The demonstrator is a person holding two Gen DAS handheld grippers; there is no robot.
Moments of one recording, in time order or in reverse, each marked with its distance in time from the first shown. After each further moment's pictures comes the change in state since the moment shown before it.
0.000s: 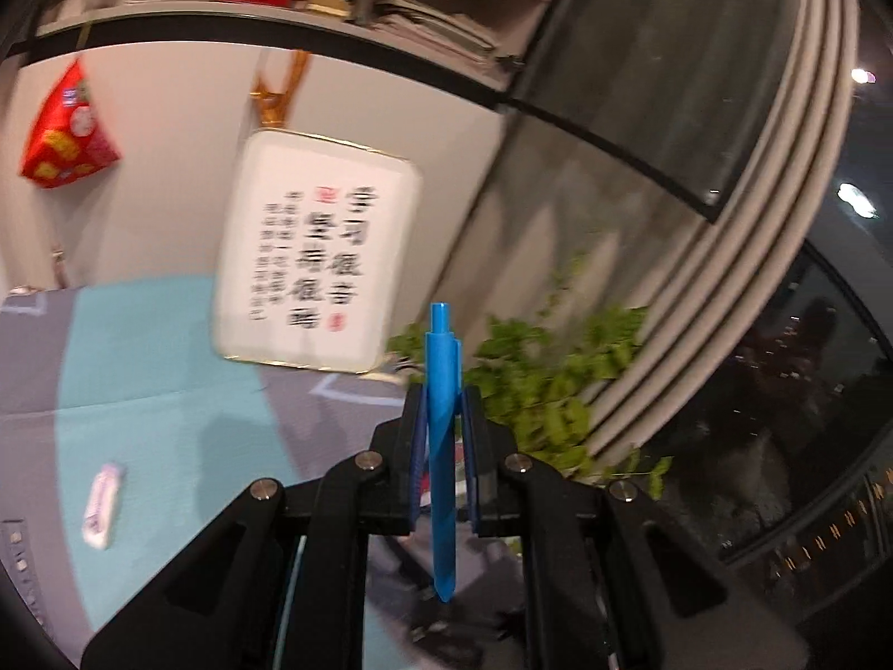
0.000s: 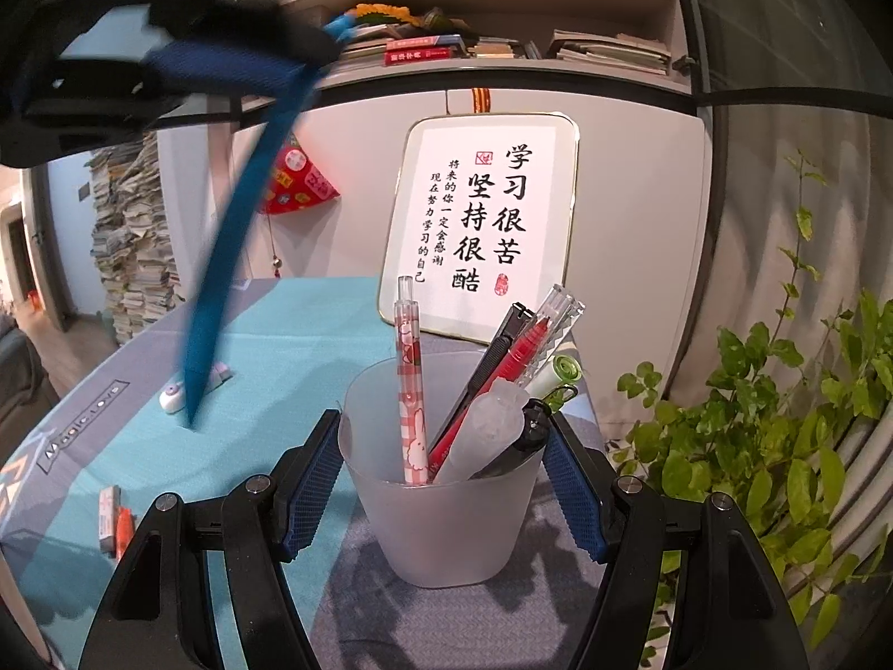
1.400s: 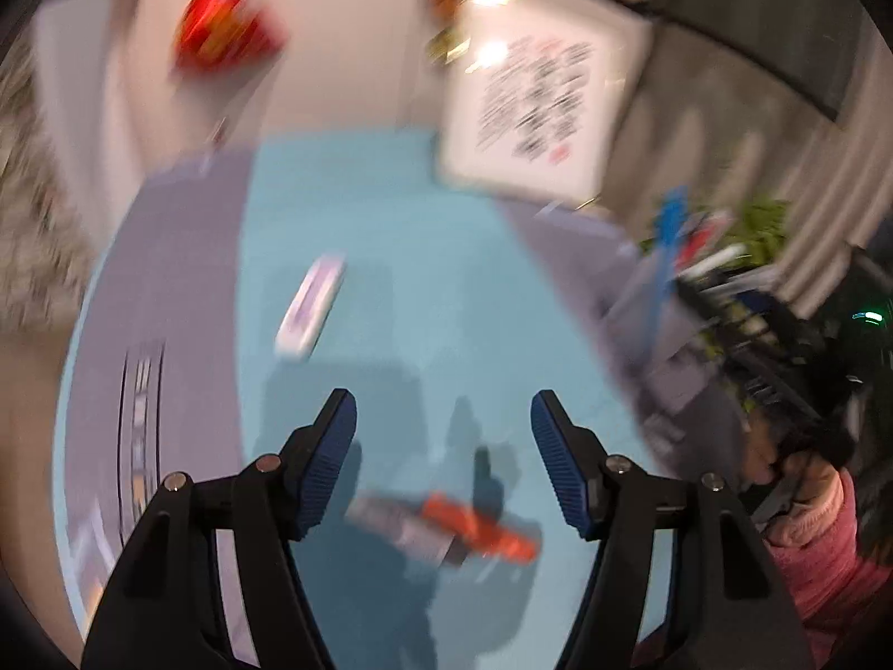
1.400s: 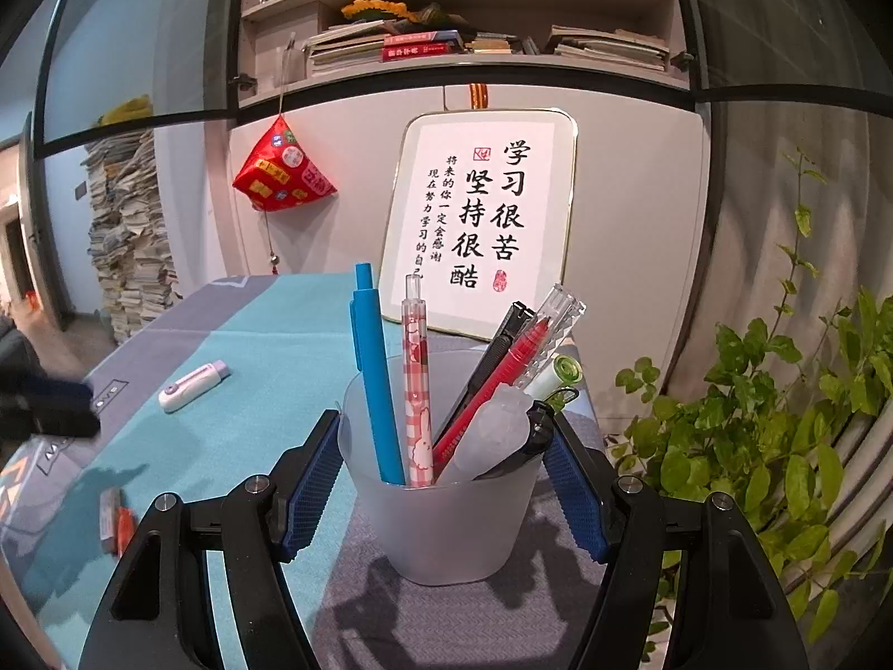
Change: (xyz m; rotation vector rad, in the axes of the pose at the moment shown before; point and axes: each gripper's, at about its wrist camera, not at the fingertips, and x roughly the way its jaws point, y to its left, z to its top) left arm -0.055 0.126 -0.122 -0.081 0.231 0.378; right arm -0.001 0.004 -0.001 0.003 0.013 -0.011
